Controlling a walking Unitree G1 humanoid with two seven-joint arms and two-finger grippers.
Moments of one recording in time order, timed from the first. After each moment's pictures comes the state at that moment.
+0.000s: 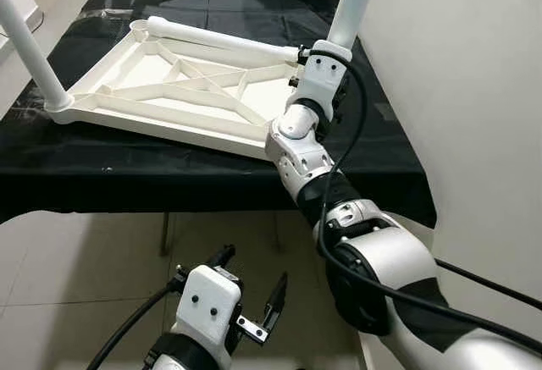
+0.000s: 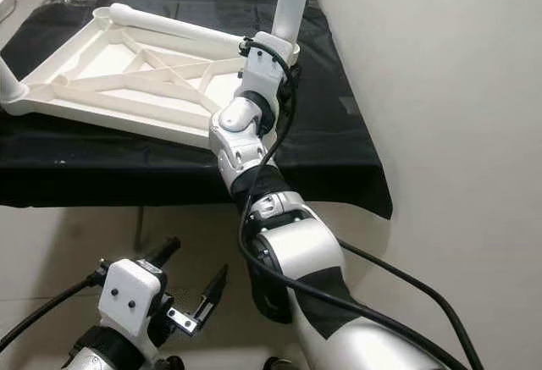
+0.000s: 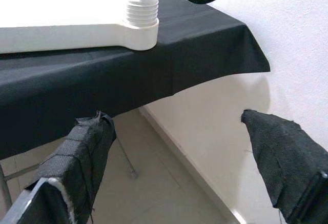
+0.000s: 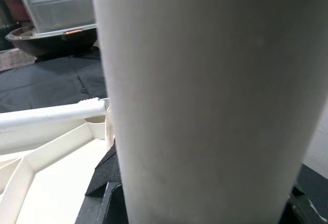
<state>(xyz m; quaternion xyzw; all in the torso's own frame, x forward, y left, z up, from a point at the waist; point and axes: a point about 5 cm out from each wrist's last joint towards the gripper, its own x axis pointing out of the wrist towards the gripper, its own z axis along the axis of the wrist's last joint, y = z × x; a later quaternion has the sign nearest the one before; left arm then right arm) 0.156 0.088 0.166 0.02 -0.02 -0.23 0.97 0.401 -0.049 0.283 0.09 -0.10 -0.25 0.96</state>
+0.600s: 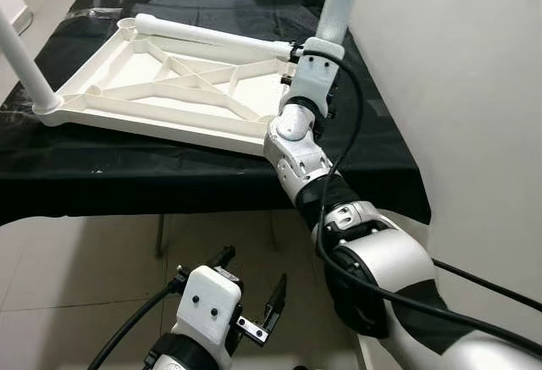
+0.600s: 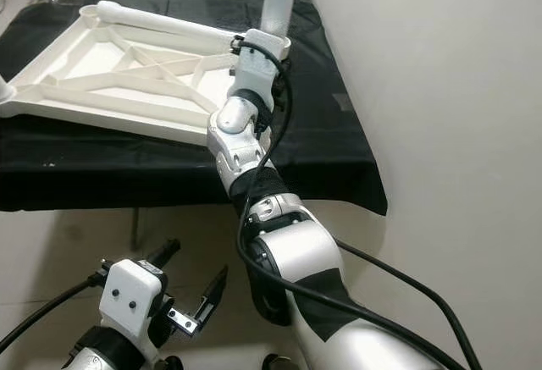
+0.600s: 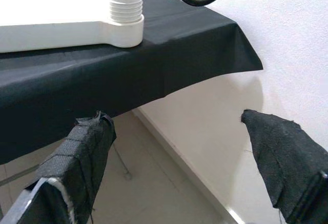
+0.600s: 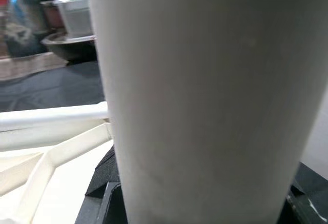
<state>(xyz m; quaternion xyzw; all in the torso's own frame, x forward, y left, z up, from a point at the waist) 0.156 0.087 0.166 0.02 -0.02 -0.23 0.97 0.399 -0.033 0.283 0.09 -0.12 -0.15 0.98</state>
